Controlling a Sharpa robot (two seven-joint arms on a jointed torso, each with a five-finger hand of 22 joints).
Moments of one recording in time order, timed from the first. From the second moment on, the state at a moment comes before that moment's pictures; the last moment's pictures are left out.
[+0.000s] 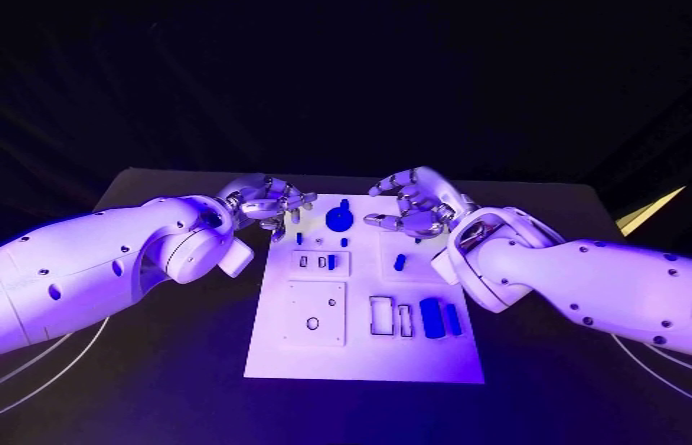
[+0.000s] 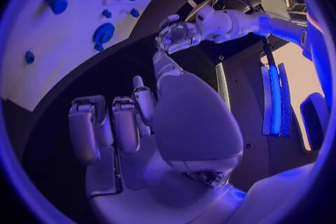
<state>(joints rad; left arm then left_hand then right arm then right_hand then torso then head) 1.23 -0.86 -0.01 1.48 -0.53 -0.16 -0.03 1.21 -0.10 0.29 0.28 0.16 0.73 0.15 0.72 0.43 0.98 0.09 0.95 0.60 1.41 0.01 1.38 1.27 0.15 1.17 0.11 1.19 0.85 1.27 -0.79 -0.13 1.66 -0.98 -0.66 -0.07 1.45 -0.17 0.13 0.29 0.13 0.85 0.16 0.19 0.32 1.37 0.09 1.28 1.30 1.45 0.02 1.56 1.30 0.04 1.45 0.12 1.55 1.30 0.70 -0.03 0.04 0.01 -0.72</state>
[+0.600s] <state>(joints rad) 1.32 -0.69 -0.01 1.37 -0.93 0.14 -0.45 1.11 -0.08 0.26 0.29 0.16 0.77 0.09 0.84 0.52 1.20 0.02 1.25 0.98 1.46 -0.03 1.52 1.30 0.11 1.30 0.07 1.37 1.12 1.31 -0.90 -0.13 1.60 -0.84 -0.60 -0.08 1.45 -0.17 0.13 0.29 0.13 0.85 0.17 0.19 0.32 1.35 0.09 1.28 1.30 1.46 0.02 1.56 1.30 0.04 1.46 0.12 1.55 1.30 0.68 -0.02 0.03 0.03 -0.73</state>
